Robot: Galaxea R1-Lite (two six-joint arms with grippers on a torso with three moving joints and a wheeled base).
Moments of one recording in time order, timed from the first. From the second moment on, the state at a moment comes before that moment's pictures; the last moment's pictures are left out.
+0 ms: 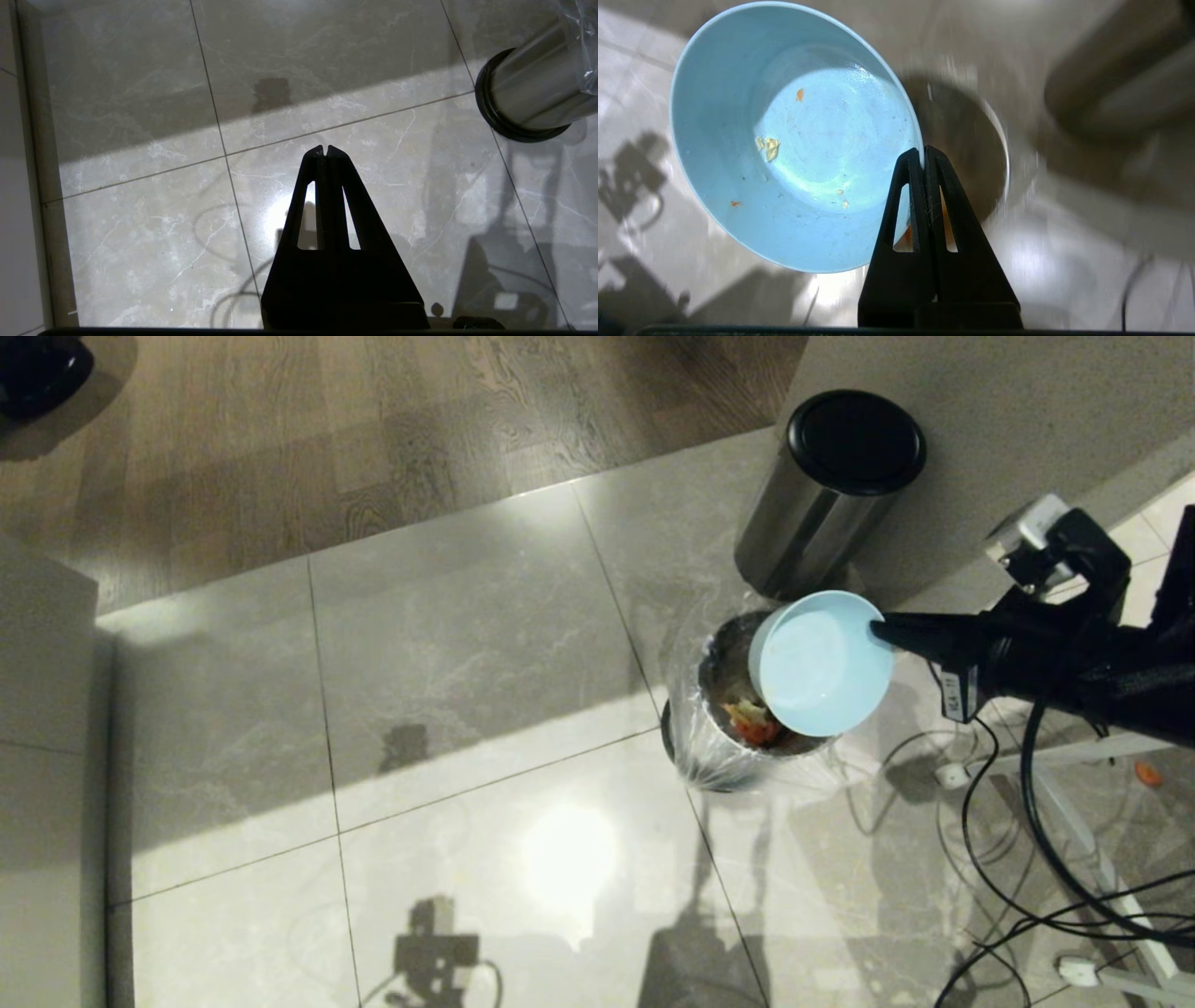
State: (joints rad) left arm 0.00 0.00 0.00 -0.01 0.02 -0.06; right arm 0.23 1.47 -0.86 -0.49 0.31 -0.43
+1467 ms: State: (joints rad) left arm 0.00 0.00 0.00 -0.01 0.02 -0.06; right arm -0.01 1.18 -0.60 -0.25 0.20 -0.11
